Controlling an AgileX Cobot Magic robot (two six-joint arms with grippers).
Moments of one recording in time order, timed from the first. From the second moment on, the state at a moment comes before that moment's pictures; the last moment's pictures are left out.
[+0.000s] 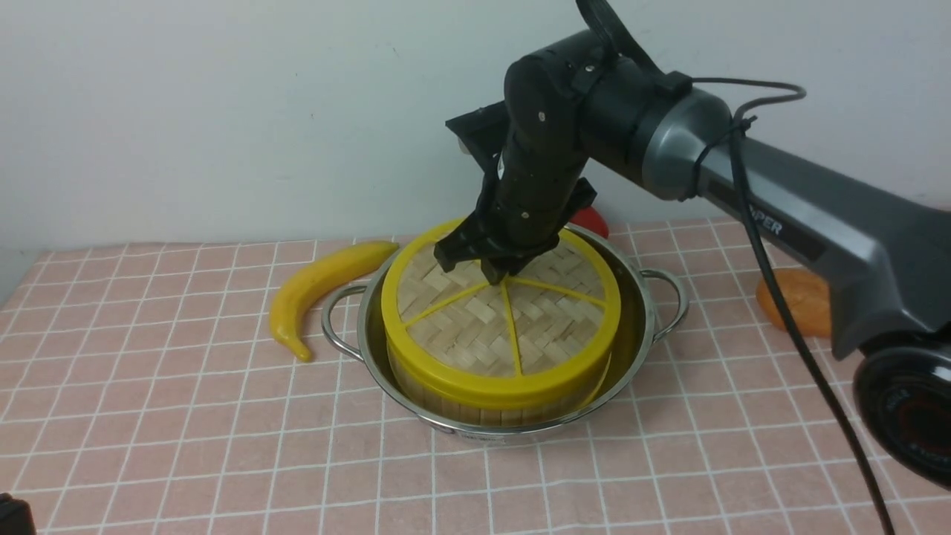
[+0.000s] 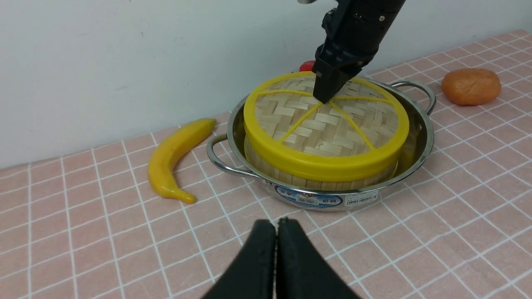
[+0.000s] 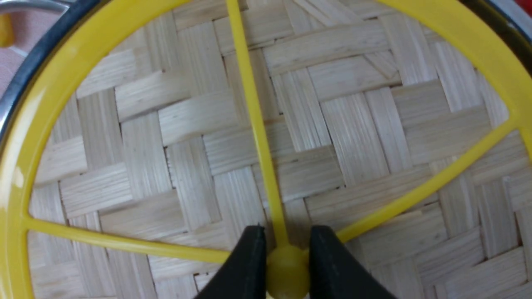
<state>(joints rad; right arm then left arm) 0.63 2.33 -2.24 0.01 1.25 0.17 -0.36 0.16 -0.55 -0.01 0.80 0.05</state>
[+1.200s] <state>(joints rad) 0.63 0.84 -0.92 -0.22 0.52 0.36 -0.36 0.16 -0.55 -0.02 0.80 0.05</state>
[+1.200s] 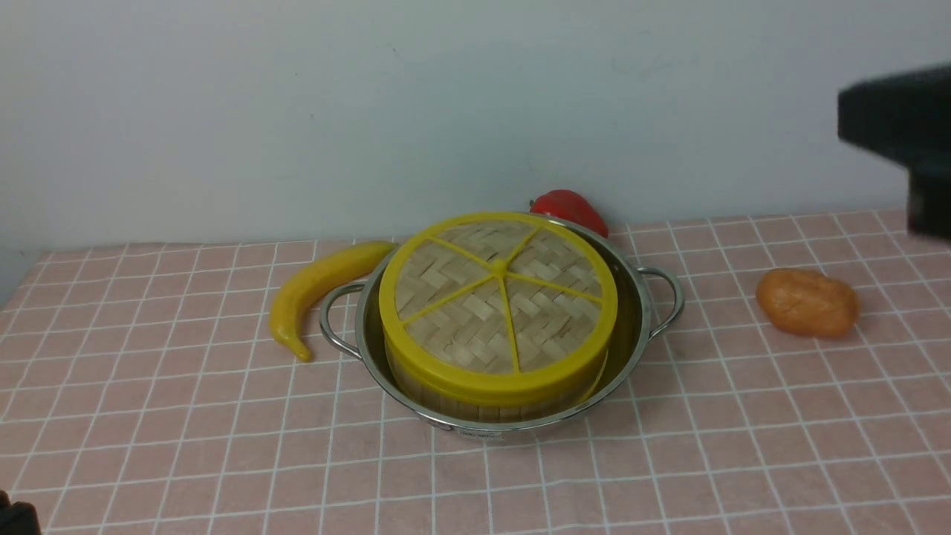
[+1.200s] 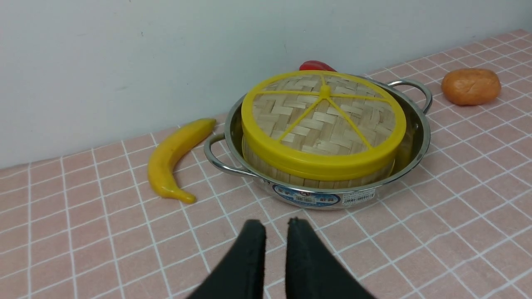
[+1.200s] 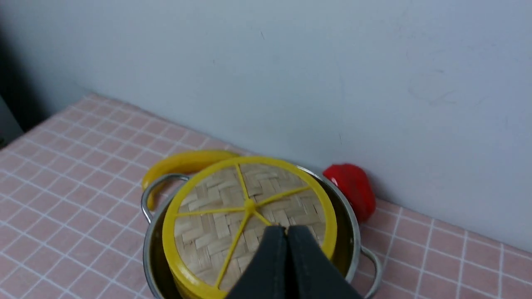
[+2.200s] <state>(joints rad) 0.12 0.10 -0.02 -0.37 0.01 0.49 -0.36 0.16 -0.55 -0.02 0.80 0.05</state>
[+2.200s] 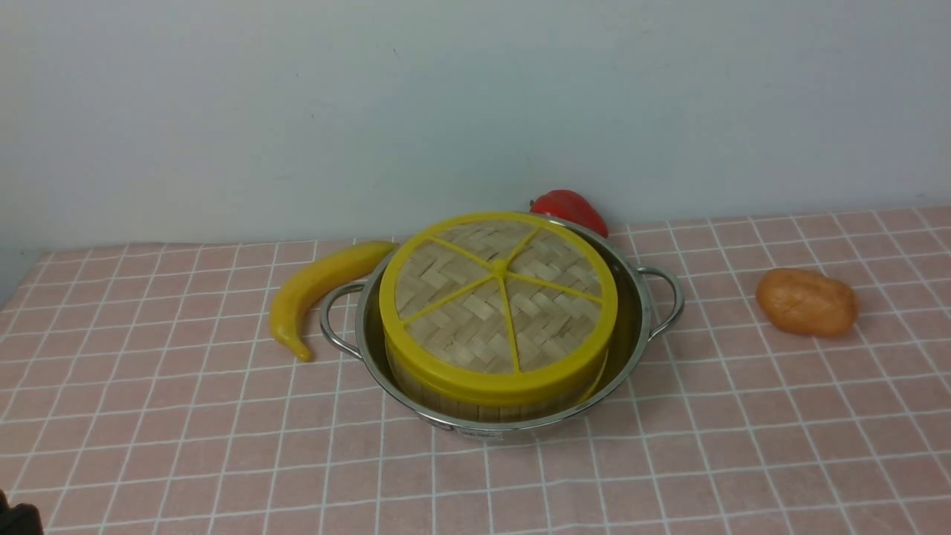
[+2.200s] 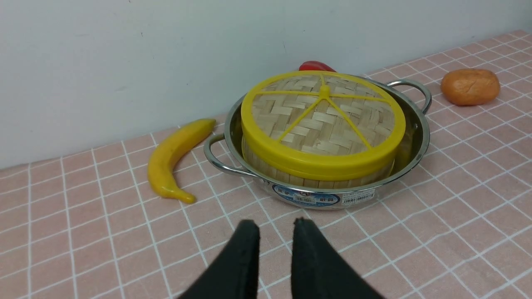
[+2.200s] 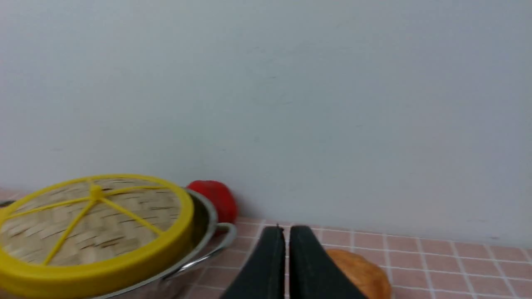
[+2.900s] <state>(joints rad) 0.03 0.00 0.01 -0.37 0.05 0.52 -0.36 0.16 -0.55 -0.02 0.80 0.05</state>
